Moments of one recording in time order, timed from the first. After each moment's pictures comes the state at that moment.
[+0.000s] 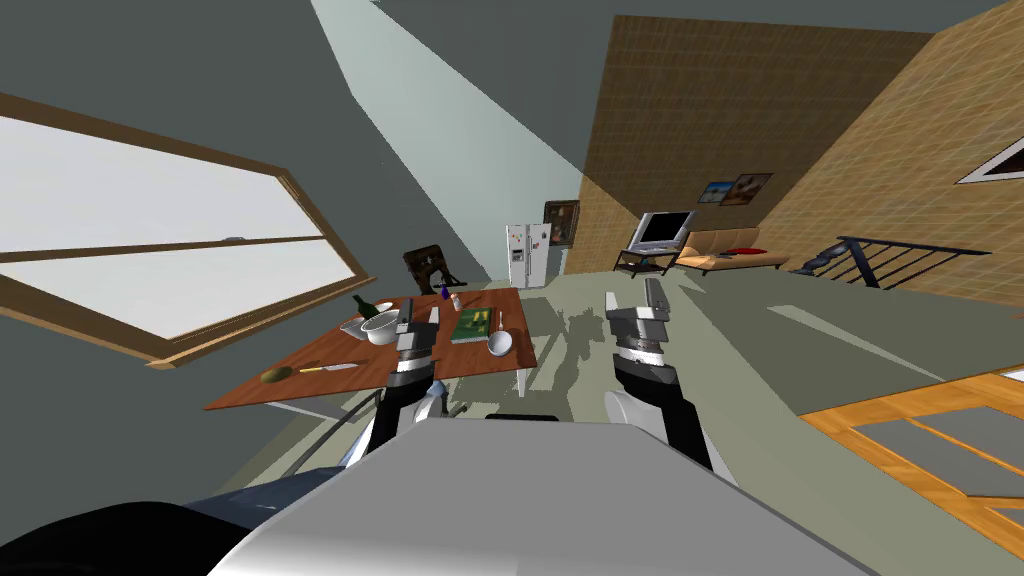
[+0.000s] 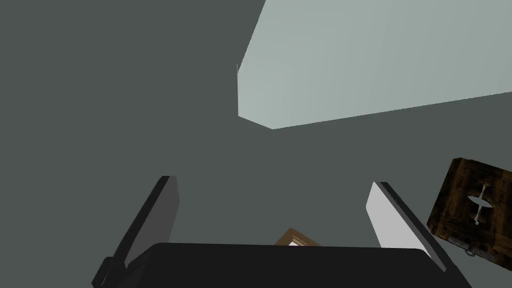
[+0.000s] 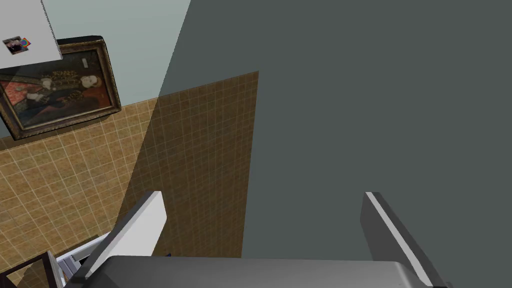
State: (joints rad) left arm 0.54 0.02 0.02 -2.26 0.04 -0.52 0.03; right arm 0.51 0.03 0.01 -2.38 -0.01 -0.43 -0.07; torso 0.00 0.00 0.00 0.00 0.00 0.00
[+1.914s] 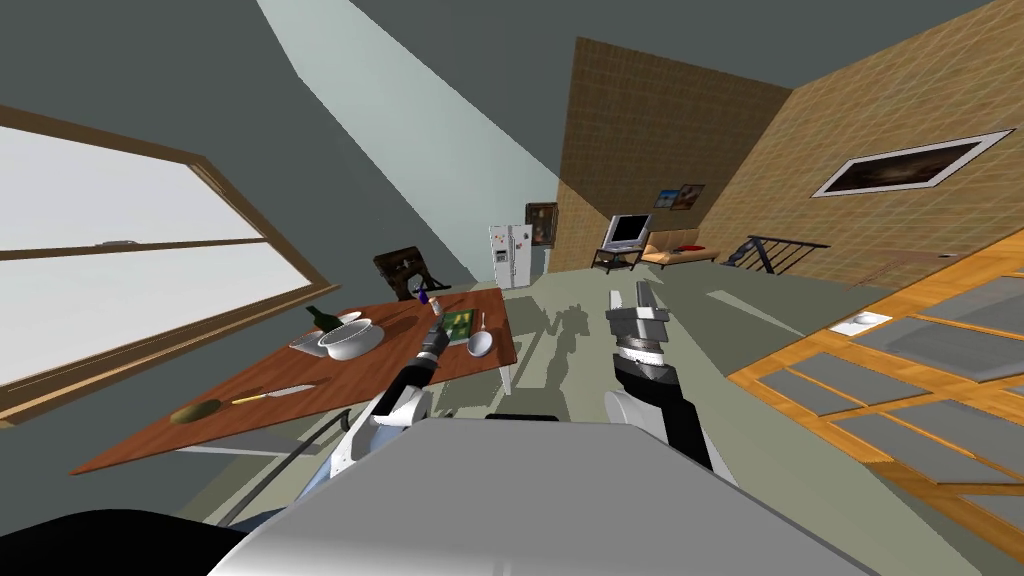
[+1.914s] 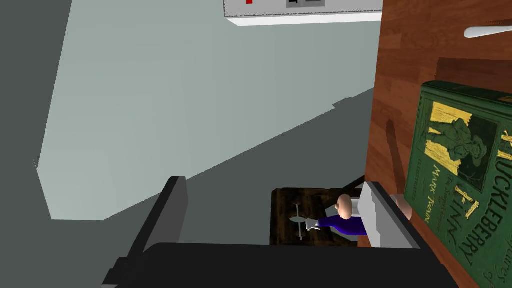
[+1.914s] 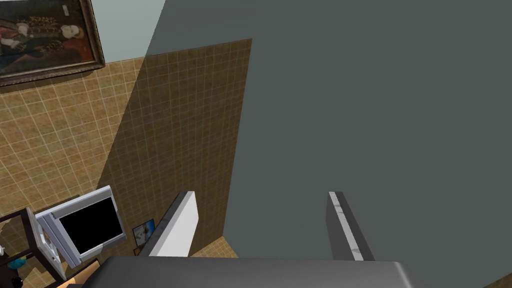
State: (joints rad) left arm 0.42 0.34 0.04 -2.00 0.22 -0.04 0.06; right arm 0.51 0.03 0.01 -2.38 -0.01 -0.43 -0.07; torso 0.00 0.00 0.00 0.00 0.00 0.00
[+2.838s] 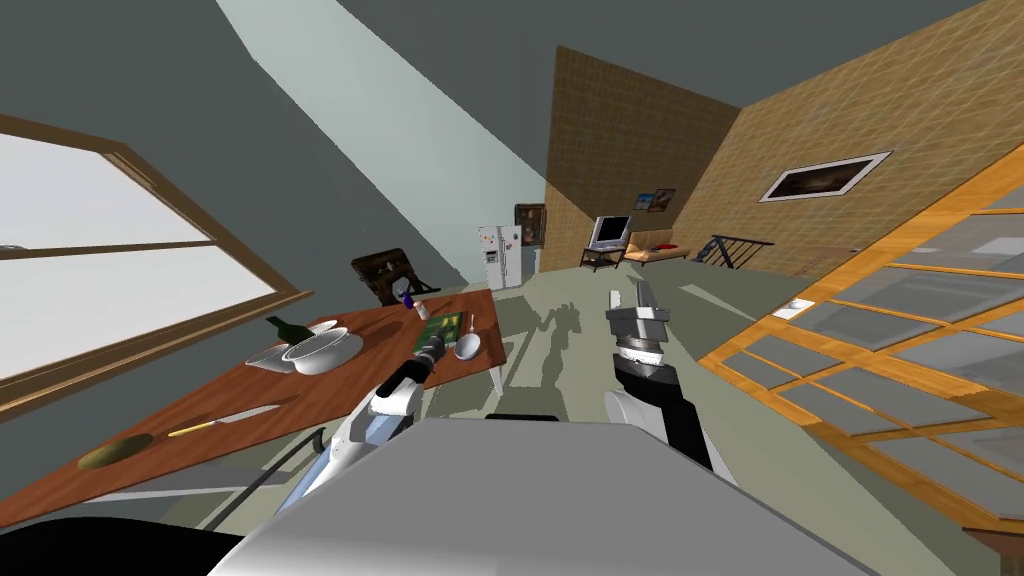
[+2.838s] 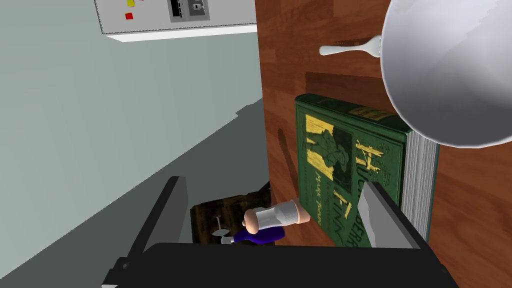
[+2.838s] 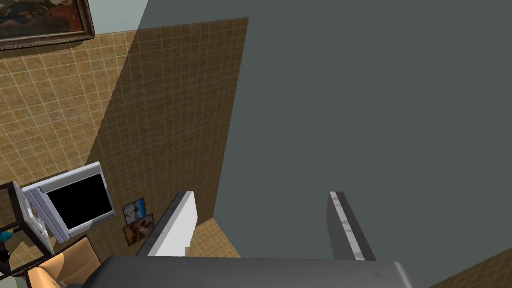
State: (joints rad) left arm 0.34 0.45 0.06 -1.85 0.33 0.24 0.07; right arm 0.51 0.03 0.01 -2.38 -0.01 -0.43 -0.07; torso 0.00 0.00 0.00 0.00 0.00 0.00
